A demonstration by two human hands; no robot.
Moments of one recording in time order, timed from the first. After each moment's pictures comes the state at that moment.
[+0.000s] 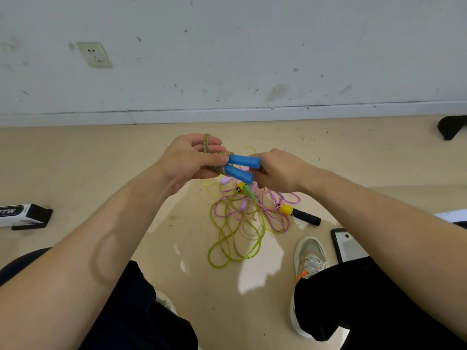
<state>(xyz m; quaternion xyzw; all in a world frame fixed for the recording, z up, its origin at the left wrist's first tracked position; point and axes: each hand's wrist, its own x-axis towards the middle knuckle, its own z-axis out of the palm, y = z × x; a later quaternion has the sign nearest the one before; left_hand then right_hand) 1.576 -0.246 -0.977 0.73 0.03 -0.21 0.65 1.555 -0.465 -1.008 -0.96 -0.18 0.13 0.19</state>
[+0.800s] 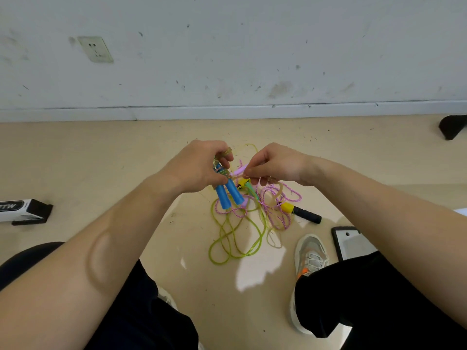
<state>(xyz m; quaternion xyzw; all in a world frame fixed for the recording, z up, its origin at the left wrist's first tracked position) 1.574 -0.244 -0.987 0.92 -0.22 -0.13 0.29 1.556 -0.457 -0.997 -0.85 -0.04 0.27 0.46</state>
